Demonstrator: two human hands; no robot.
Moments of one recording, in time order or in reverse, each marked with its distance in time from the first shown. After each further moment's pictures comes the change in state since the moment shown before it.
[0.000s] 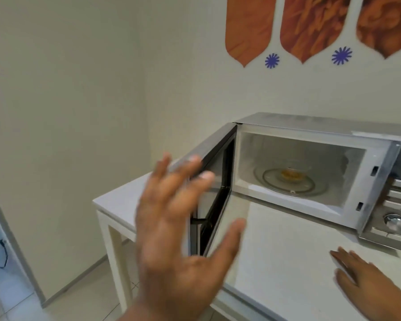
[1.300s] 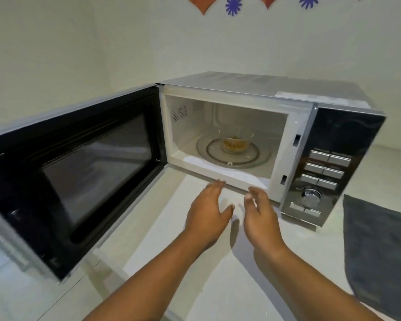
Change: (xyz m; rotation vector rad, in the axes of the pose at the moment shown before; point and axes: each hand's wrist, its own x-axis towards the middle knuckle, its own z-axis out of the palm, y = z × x) left_hand -0.130 -0.027 0.315 0.103 -0.767 -0.788; right_hand 0.062 -0.023 -0.027 1.036 0.118 0.101
